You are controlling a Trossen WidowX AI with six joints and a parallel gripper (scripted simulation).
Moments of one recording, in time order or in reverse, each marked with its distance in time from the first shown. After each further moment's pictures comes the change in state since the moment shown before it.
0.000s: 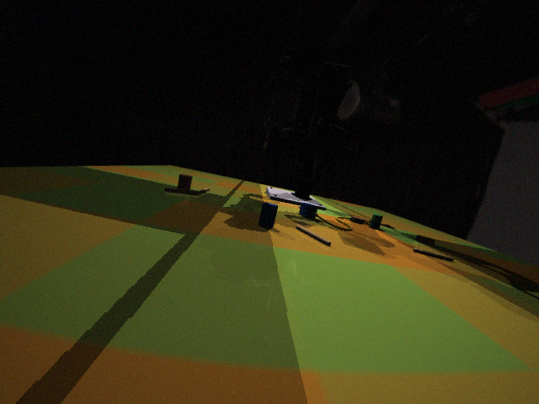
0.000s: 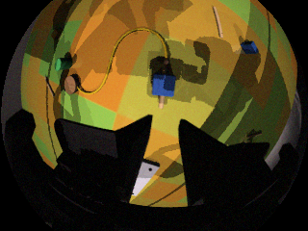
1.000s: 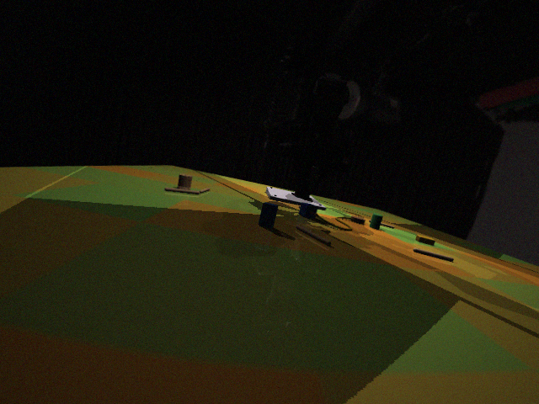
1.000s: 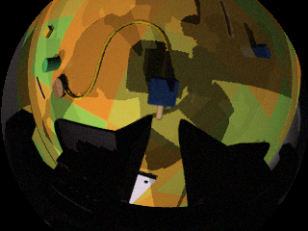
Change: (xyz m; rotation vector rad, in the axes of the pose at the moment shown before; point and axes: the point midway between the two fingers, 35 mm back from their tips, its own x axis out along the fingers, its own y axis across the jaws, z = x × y) arm 0.036 -0.002 0.002 -0.027 -0.004 -0.002
